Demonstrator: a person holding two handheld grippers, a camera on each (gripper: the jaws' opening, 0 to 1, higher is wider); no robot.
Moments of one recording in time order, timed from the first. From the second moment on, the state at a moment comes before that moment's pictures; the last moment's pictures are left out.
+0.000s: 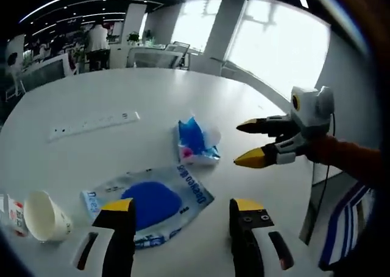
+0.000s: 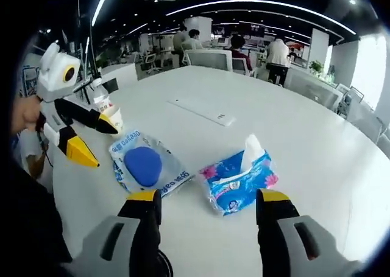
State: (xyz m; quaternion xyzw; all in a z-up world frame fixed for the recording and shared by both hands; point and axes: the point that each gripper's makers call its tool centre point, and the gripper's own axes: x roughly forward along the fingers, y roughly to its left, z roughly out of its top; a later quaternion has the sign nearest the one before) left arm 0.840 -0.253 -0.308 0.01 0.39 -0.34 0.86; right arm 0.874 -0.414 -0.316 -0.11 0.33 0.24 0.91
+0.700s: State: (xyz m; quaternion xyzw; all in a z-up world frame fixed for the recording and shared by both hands) left arm 0.839 -0.305 -0.317 -0.05 0.38 -0.32 0.86; right arm 0.910 -0.447 -0.328 -0.14 0.35 0.25 0.89
